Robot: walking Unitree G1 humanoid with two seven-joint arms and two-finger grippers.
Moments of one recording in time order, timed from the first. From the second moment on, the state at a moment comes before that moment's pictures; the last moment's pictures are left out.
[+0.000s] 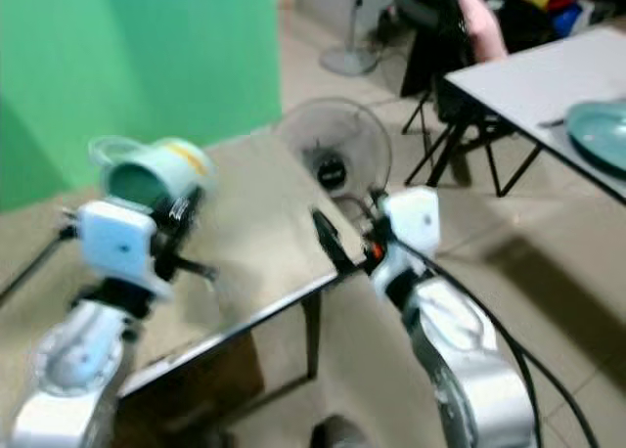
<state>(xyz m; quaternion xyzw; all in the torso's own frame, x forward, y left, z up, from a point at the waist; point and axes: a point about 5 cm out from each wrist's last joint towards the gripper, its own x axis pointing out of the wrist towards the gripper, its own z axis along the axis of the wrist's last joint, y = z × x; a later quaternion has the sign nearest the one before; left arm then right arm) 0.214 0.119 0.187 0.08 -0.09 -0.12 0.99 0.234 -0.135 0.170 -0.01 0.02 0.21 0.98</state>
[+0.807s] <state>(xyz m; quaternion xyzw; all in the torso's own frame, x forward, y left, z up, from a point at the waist) 0.212 0.151 0.169 0.10 -0.06 -0.05 0.99 0.243 -0.174 0.165 -0.05 0.03 0.03 1.00</state>
